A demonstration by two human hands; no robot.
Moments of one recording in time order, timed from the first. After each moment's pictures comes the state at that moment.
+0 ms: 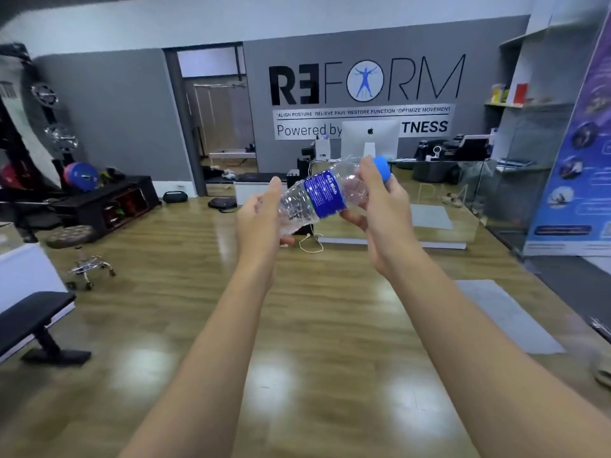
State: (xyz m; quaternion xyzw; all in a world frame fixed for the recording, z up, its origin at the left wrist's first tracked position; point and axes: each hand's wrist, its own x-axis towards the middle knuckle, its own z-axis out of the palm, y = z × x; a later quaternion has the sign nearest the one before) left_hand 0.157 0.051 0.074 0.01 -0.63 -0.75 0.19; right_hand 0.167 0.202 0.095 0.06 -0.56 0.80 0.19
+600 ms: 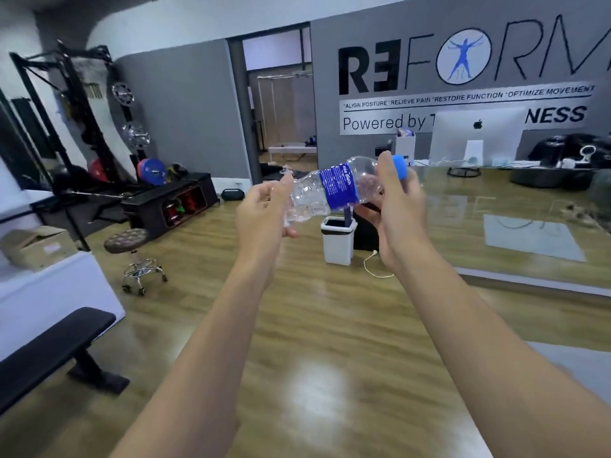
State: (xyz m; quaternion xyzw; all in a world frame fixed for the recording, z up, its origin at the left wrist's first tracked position) left_hand -0.293 -0.125 0.074 0.04 -0.66 -0.69 0.29; right_hand -0.325 0.034 0.083 0.09 -0.52 0.84 0.14
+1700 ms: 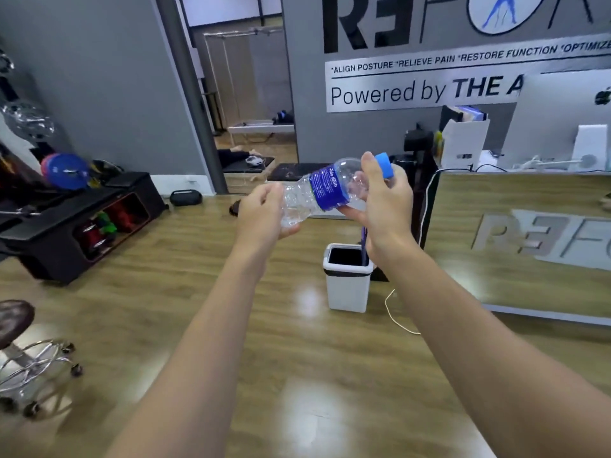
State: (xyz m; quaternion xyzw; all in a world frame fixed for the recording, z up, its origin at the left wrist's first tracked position) left_hand -1.187 -0.396 0.003 0.04 -0.70 -0.70 0.15; right_hand -1.188 -0.236 0.015 0.00 -0.53 0.83 0.18
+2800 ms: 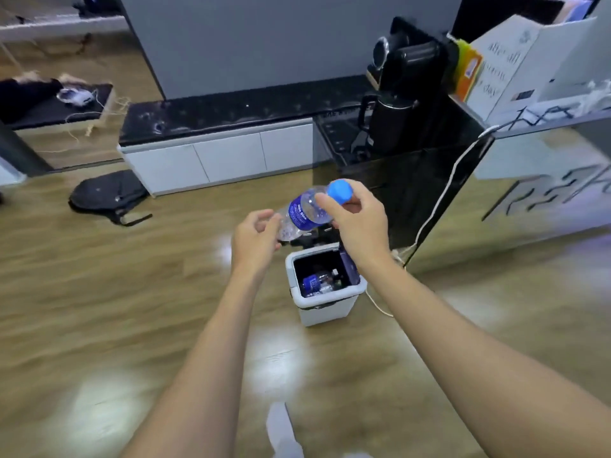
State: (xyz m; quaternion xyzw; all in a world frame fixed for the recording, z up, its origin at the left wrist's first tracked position) left_hand -1.902 -0.432 -0.220 0.01 -0.77 -0.64 -0.08; right_hand -1.837 -0.283 -0.186 -0.22 -0.75 0.59 0.22
